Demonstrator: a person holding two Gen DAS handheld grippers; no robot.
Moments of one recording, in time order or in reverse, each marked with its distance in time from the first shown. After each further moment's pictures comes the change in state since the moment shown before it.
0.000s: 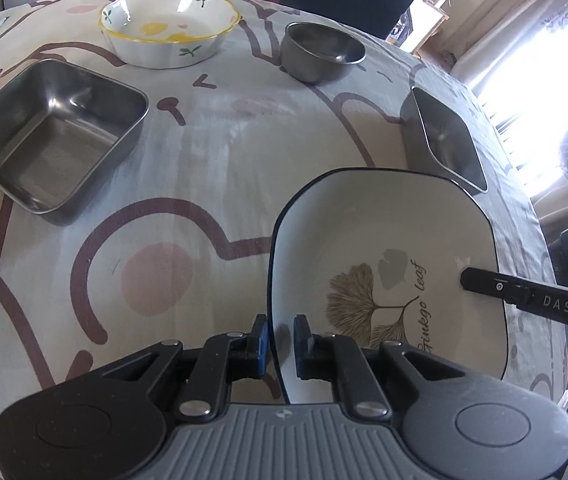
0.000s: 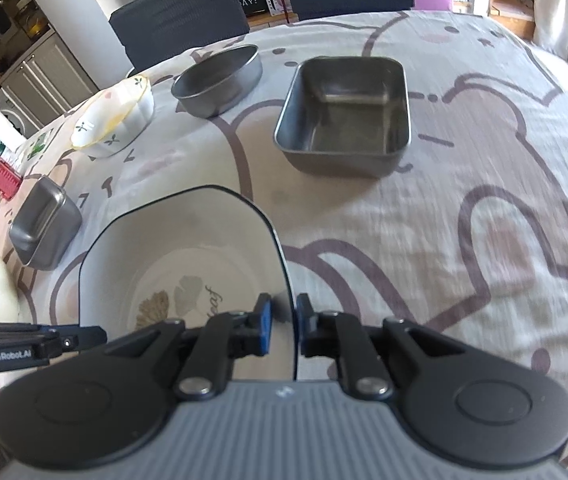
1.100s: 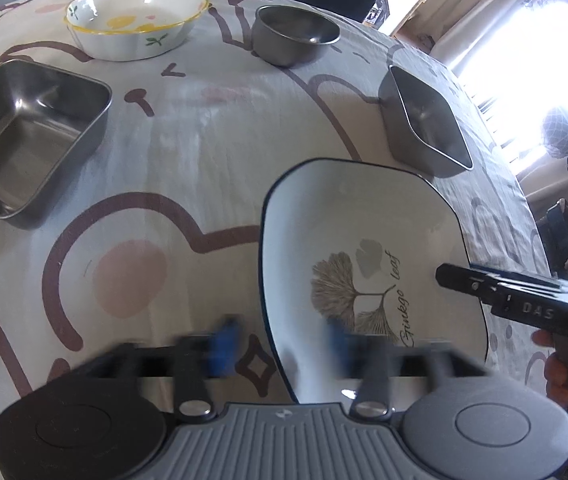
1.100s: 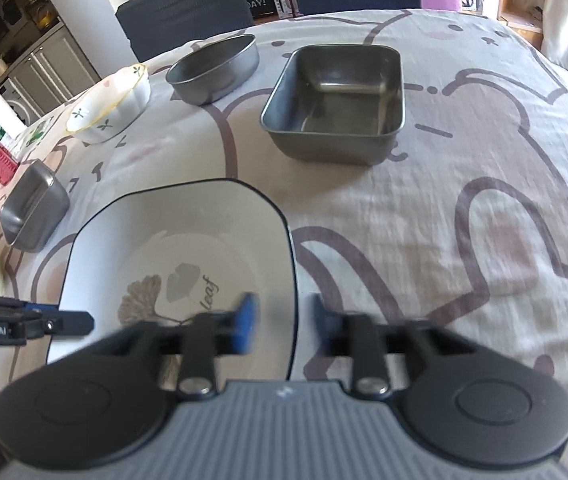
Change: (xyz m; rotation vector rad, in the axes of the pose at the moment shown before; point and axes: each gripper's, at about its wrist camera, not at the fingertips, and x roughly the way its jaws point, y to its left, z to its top) left arm 0.011 -0.007 -0.001 0.070 0.034 -0.035; right arm 0.014 -0.015 -0.016 -0.036 -0.020 -0.003
